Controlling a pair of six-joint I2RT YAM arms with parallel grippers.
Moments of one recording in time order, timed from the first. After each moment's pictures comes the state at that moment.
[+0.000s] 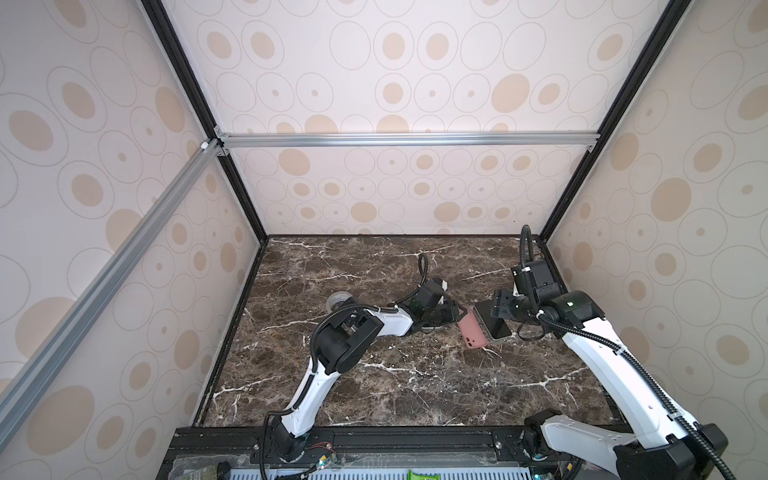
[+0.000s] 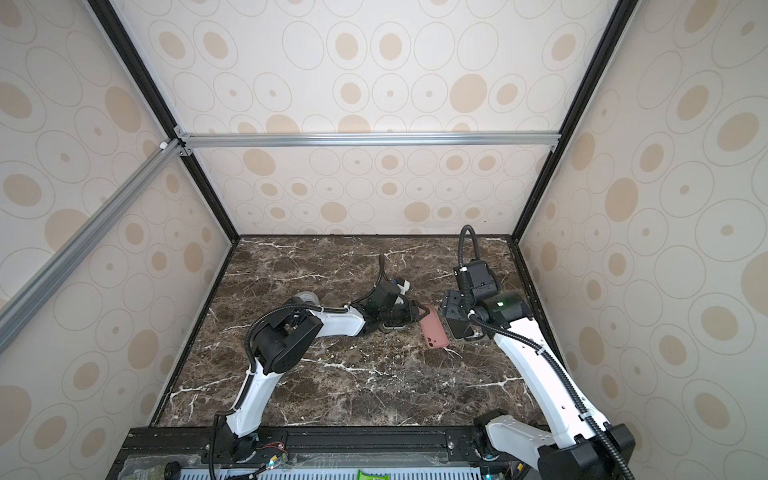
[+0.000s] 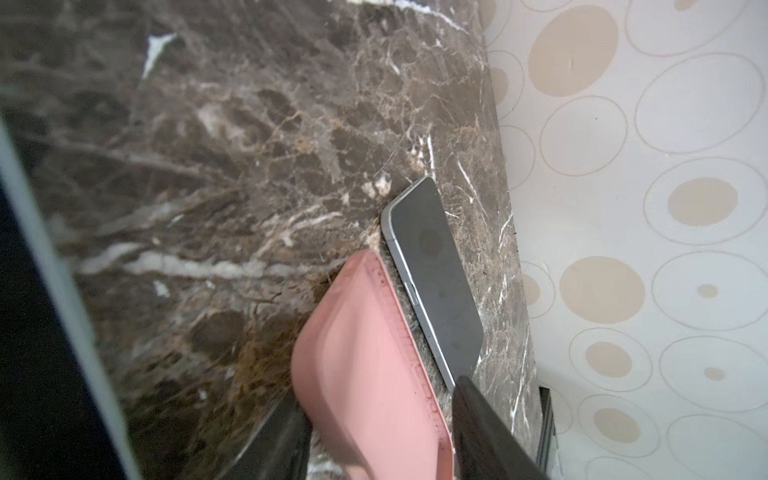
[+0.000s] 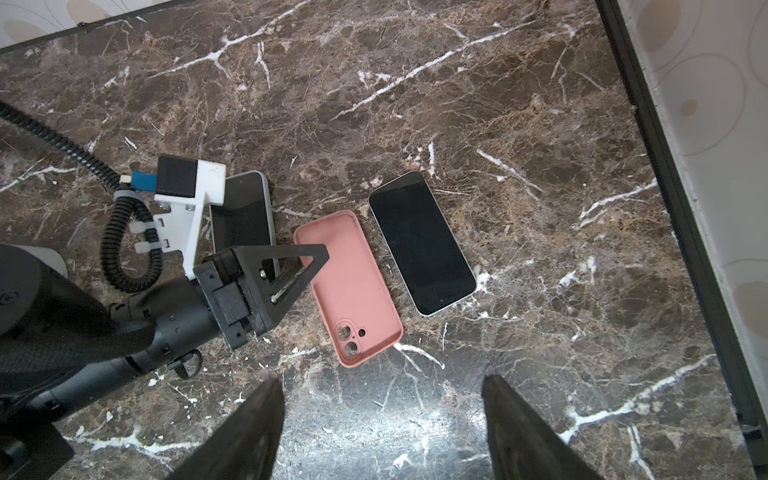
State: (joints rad) left arm -0.81 2.24 1.40 0.29 0.32 -0.94; right arm 0.32 1.13 1.17 -1.00 0.21 0.48
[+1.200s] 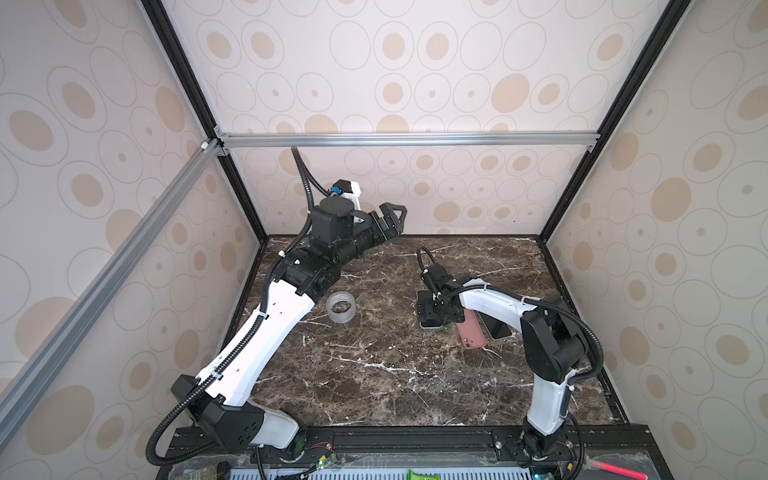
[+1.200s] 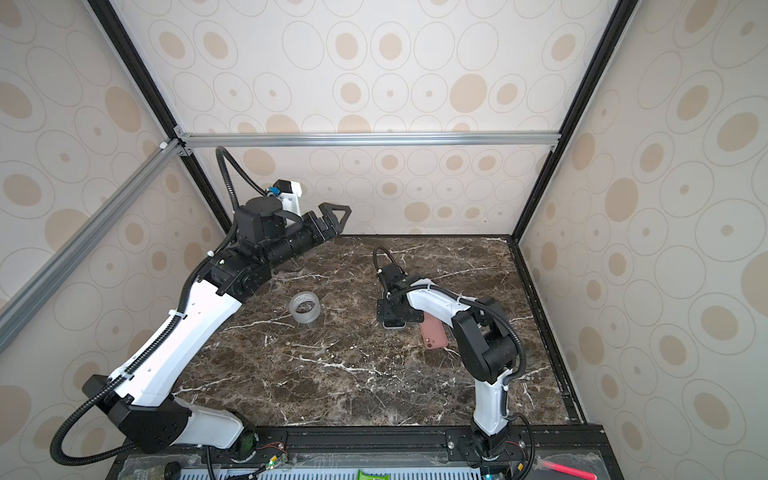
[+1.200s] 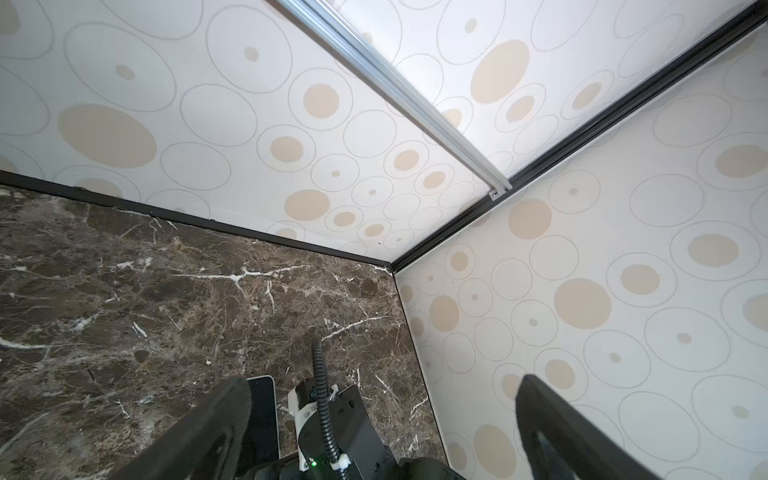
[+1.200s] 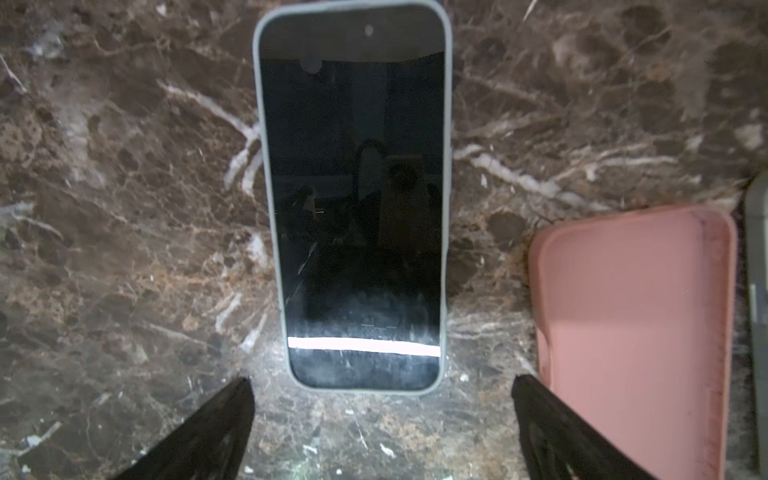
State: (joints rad) left arm -0.54 1.43 1.69 -0.48 0.03 -0.77; right arm 0.59 1.92 1.39 -0.76 0.10 0.59
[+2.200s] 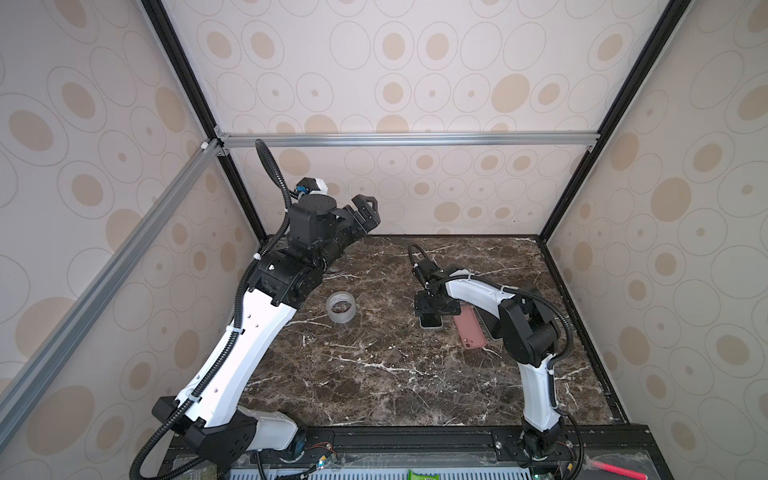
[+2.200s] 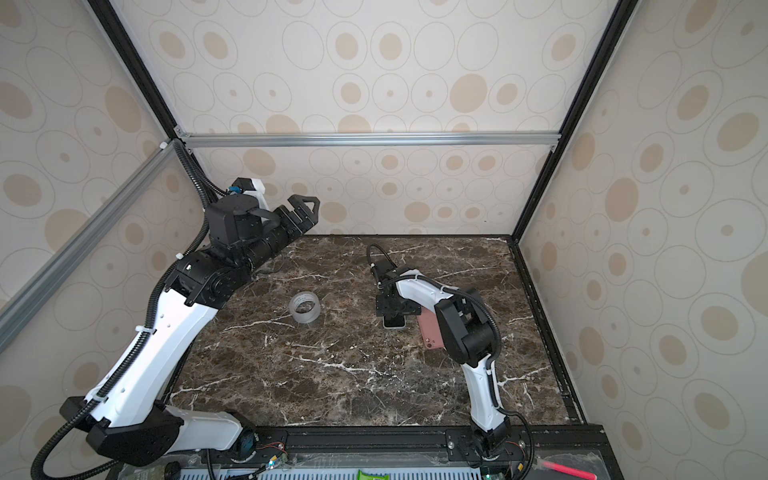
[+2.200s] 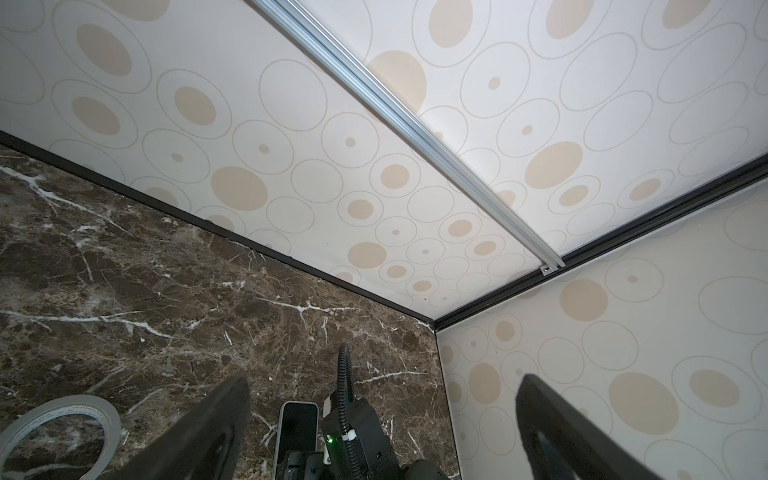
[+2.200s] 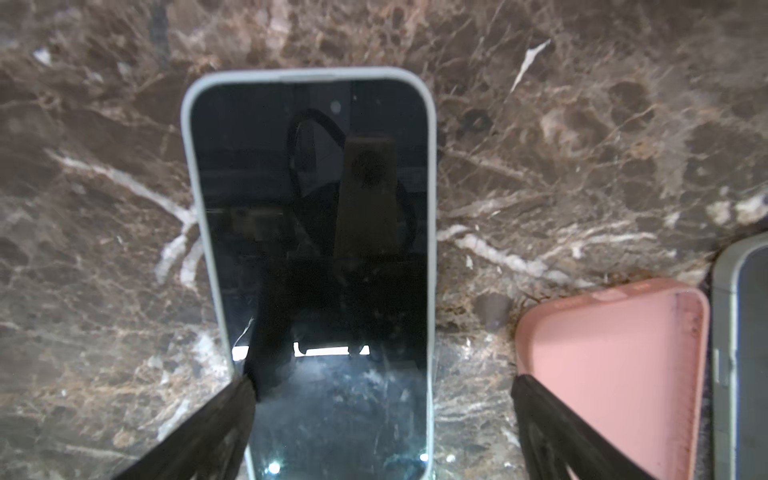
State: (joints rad) left arm -0.53 1.35 1.75 -0.63 -0.23 -0.83; right arm 0.58 2.08 1.56 -0.86 0.18 0.57
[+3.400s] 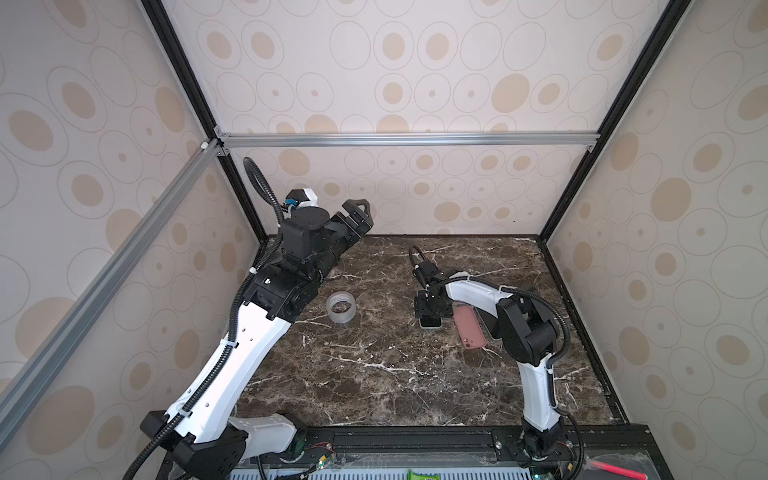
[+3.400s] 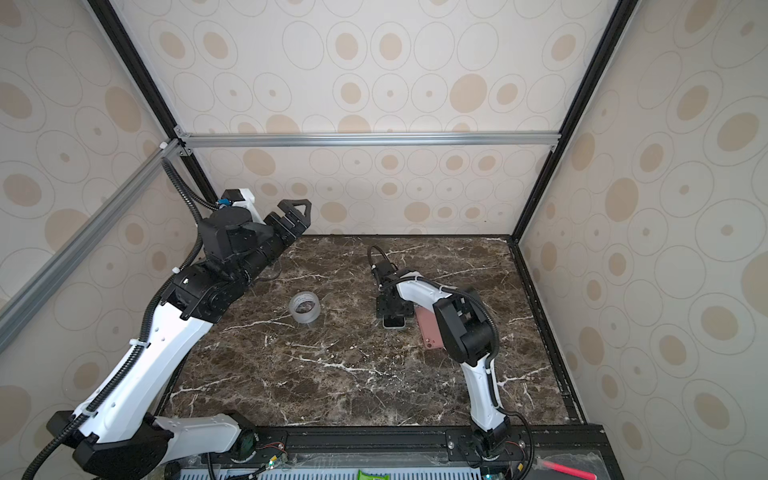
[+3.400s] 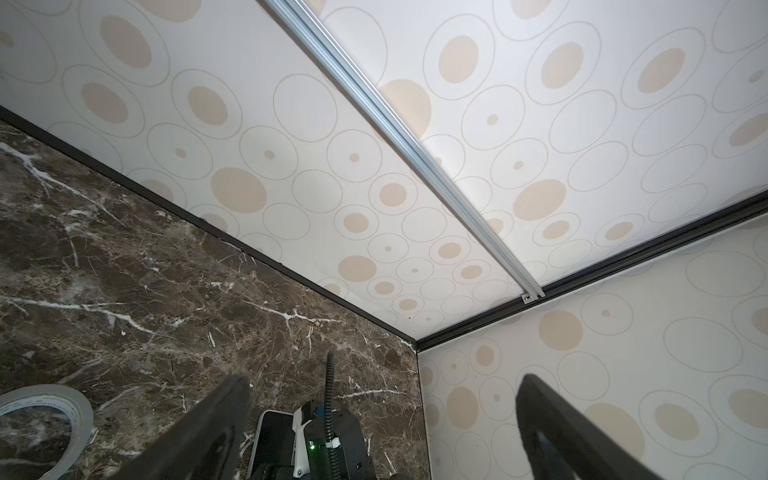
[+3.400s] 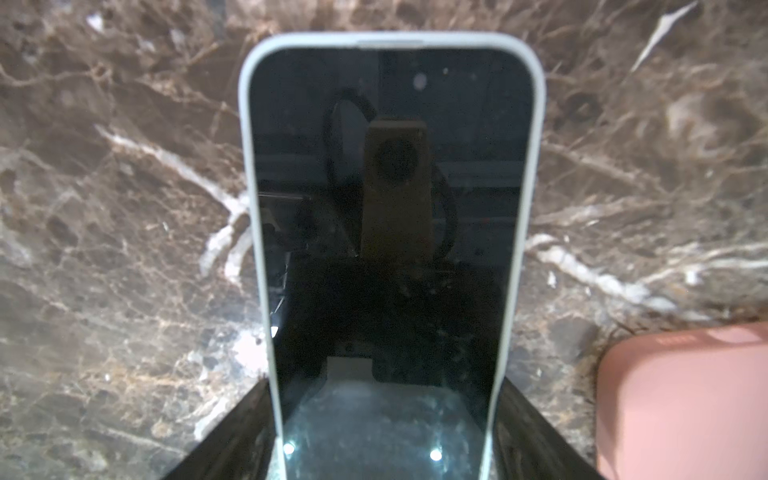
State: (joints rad) left arm -0.53 1.26 1.60 -0.52 -0.26 -0.93; right arm 0.58 2.11 1.55 -0.80 0.06 0.54
